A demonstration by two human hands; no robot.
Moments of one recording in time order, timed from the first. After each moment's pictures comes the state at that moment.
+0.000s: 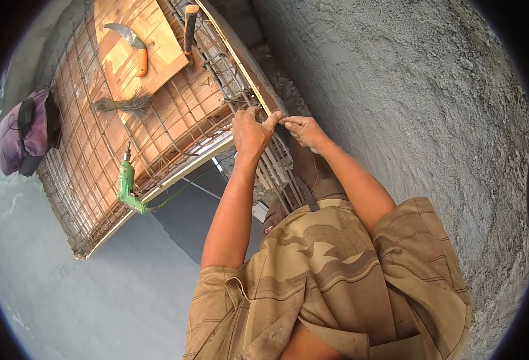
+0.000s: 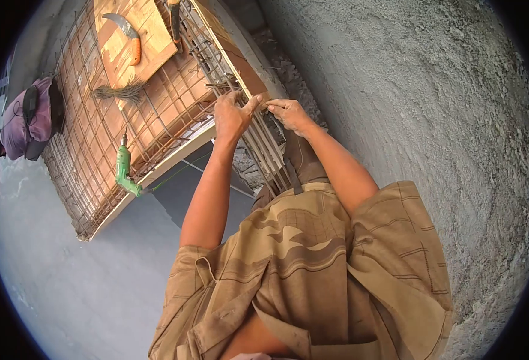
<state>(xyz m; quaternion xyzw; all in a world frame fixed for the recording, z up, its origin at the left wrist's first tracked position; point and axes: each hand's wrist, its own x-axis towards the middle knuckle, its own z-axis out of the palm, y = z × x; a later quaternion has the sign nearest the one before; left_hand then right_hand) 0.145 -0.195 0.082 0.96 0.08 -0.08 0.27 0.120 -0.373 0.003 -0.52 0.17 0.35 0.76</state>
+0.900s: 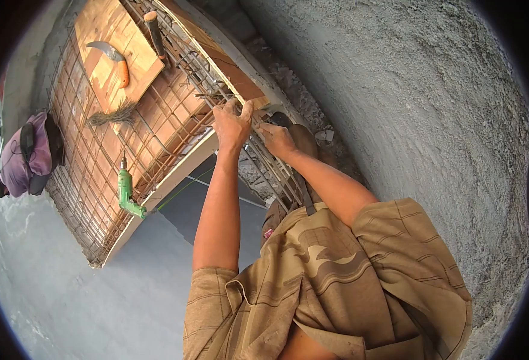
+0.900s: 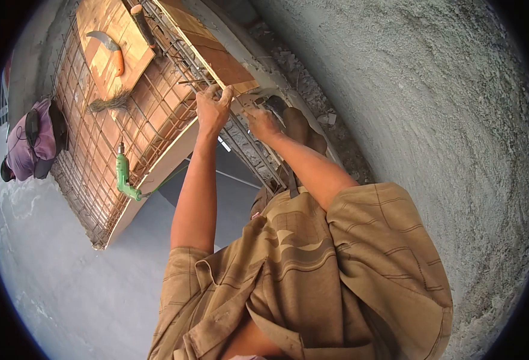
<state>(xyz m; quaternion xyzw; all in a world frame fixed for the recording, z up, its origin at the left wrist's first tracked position) 0.139 -0.203 0.068 0.94 0.13 -0.14 0.28 0.056 -0.312 -0.053 -0.79 0.09 0.13 0.59</state>
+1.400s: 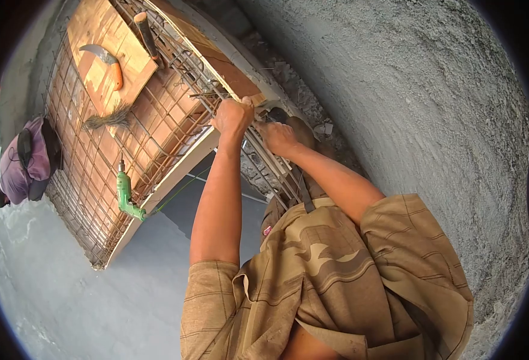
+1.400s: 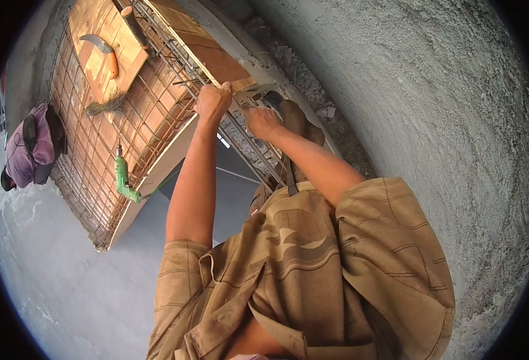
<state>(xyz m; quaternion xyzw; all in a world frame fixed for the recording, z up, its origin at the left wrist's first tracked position) 0.167 -0.223 0.064 0.93 0.19 -0.27 0.13 0.060 -0.324 -0.033 -0.86 0.01 0.19 0.47</state>
